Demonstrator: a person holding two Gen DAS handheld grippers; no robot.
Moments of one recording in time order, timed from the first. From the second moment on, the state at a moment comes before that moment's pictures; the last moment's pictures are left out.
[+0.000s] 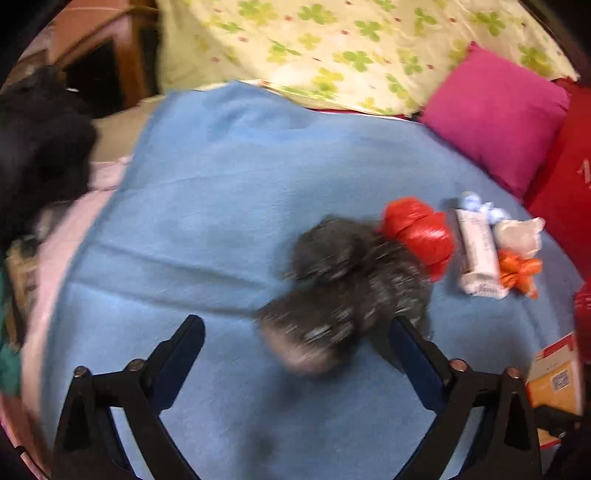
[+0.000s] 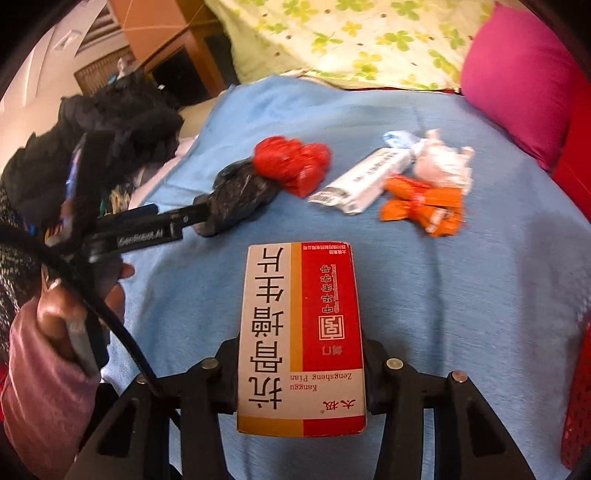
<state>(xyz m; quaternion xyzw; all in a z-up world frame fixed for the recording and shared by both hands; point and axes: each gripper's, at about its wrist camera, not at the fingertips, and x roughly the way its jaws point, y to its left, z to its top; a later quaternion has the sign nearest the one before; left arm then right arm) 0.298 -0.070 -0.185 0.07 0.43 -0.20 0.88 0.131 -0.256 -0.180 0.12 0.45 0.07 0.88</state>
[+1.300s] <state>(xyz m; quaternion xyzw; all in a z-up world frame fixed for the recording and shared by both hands) 0.045 -0.137 0.019 0.16 0.21 -0.19 0.95 -0.055 -0.316 0.008 0.10 0.21 -0.02 0.97</state>
